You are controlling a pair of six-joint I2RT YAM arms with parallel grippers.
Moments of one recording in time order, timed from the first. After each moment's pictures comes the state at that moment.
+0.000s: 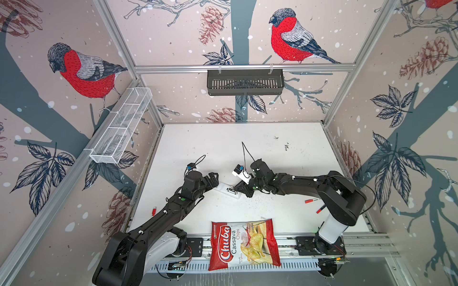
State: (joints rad) left arm -0.38 1.00 0.34 0.06 0.02 -0.76; right arm 0.84 1.73 0.86 0.11 -0.52 -0.03
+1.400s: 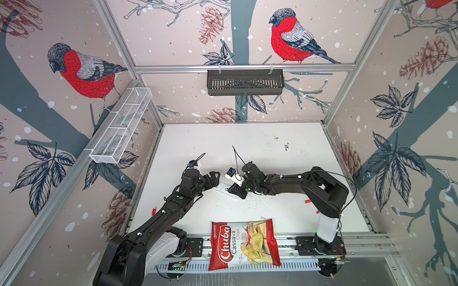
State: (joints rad) left arm -0.35 1.00 0.37 0.06 0.16 -0.69; right arm 0.89 1.88 0.94 0.15 -0.45 -0.03
